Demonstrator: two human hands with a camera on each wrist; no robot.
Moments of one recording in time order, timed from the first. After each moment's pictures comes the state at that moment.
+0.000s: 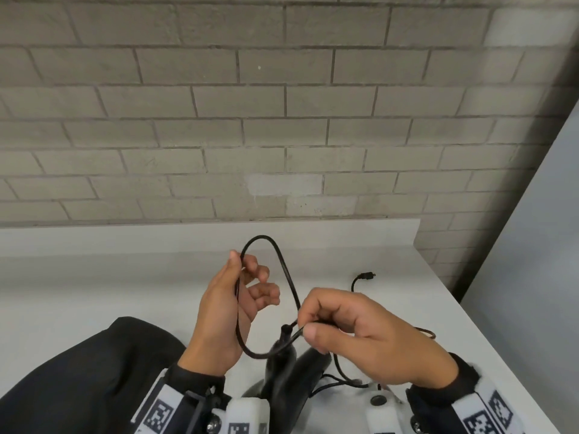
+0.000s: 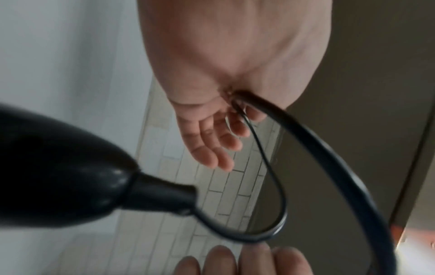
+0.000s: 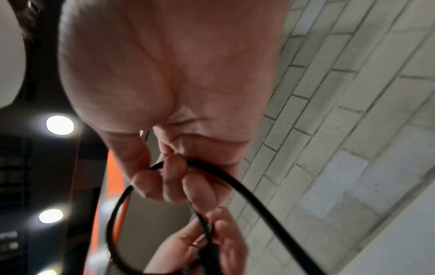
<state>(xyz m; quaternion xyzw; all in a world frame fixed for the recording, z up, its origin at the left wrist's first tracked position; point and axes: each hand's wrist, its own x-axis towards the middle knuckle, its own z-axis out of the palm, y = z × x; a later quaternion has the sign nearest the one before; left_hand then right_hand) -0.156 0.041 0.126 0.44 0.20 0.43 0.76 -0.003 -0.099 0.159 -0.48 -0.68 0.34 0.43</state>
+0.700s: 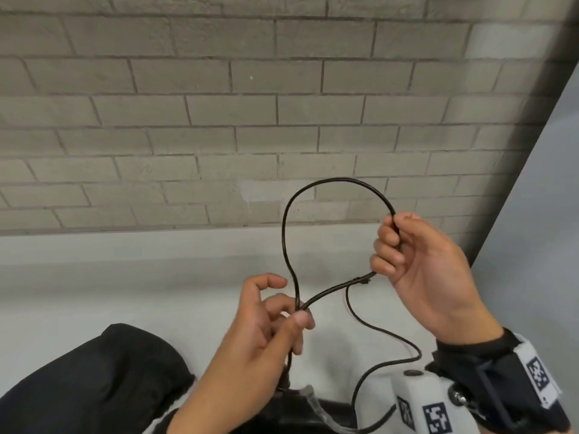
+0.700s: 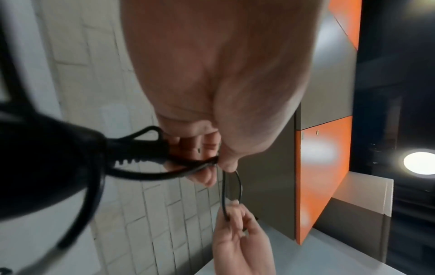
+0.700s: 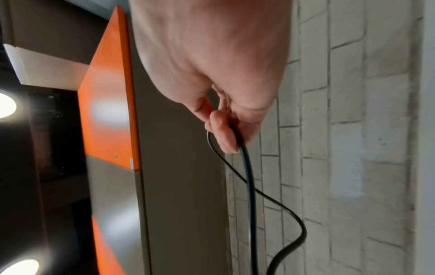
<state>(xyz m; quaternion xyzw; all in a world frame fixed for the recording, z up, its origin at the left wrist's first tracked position) -0.168 -0.030 0.143 0.71 0.17 0.35 0.58 0.039 -0.103 0.206 -0.36 -0.29 0.39 0.80</state>
